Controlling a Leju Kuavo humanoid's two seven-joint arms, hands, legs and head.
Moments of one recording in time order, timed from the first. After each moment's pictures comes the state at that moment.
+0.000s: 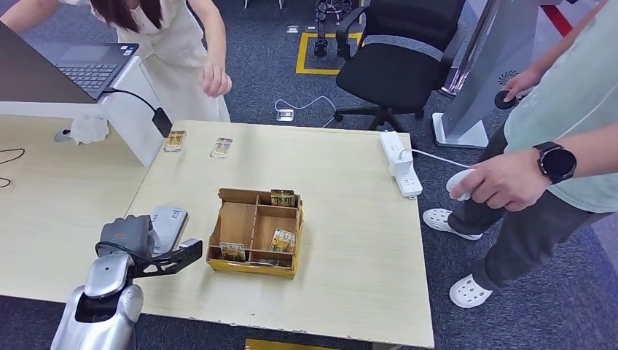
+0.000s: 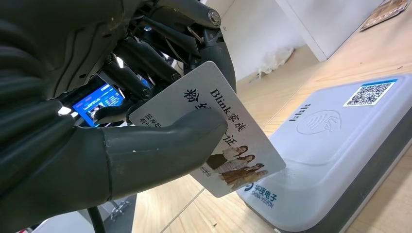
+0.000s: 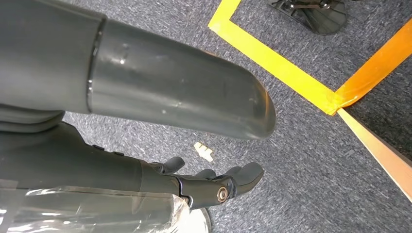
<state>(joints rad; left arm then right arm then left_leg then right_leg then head) -0.07 0.09 0.11 -1.62 -1.51 -0.27 0.29 0.22 0.29 -0.61 -1.28 1.42 0.46 -0.08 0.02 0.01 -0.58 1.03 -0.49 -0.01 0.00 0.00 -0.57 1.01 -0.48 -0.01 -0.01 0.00</state>
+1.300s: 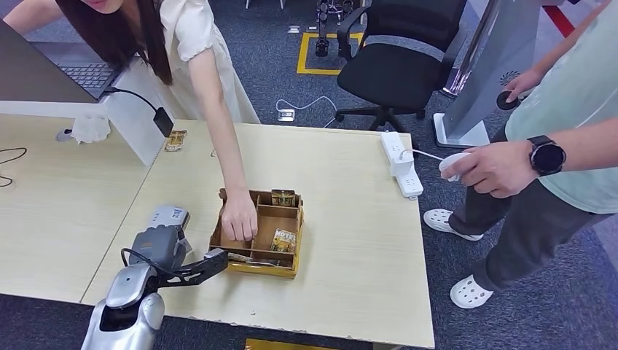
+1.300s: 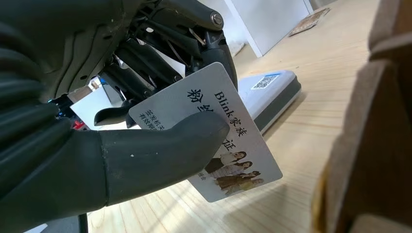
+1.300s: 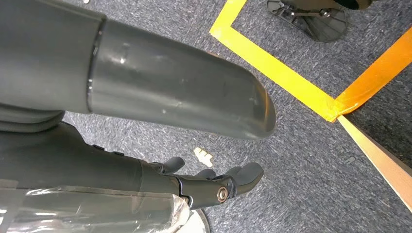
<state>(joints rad) -0.04 -0.06 0.15 -1.57 -1.51 -0.20 0.10 0.22 0.29 -0.61 -1.29 1.42 0.49 -0.07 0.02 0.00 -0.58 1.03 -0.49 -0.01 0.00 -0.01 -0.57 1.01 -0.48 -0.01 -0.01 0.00</state>
